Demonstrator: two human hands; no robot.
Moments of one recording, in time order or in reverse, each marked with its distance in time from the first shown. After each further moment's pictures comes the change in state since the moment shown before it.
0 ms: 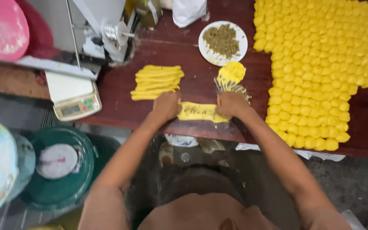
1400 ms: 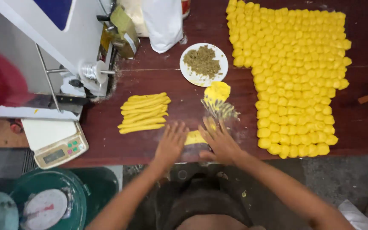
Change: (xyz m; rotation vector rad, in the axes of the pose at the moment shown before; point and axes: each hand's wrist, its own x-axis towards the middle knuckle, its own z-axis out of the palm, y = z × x) left_hand -0.040 0.028 0.051 0.166 0.525 0.595; right_hand -0.075 -0.033 0.043 -0.096 0.577 -0.456
